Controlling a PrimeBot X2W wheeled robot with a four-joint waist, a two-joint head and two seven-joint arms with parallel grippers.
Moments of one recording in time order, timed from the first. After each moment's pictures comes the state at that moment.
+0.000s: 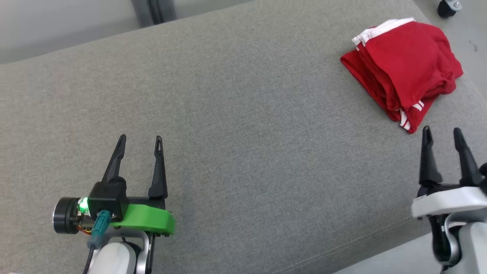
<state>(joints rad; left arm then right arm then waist) -0.15 0.17 -0.27 0.03 -0.20 0.15 -0.16 -0.14 -0.16 -0.15 0.18 0.28 0.13 -0.26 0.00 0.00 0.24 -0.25</state>
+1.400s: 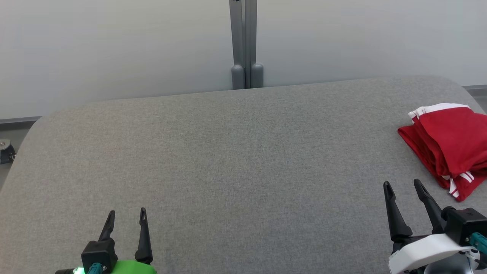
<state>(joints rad) 0.03 0.18 -0.23 0.26 -0.30 0.14 -0.26 0.16 -0.08 -0.05 -0.10 0.18 0.13 -0.05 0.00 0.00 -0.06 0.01</state>
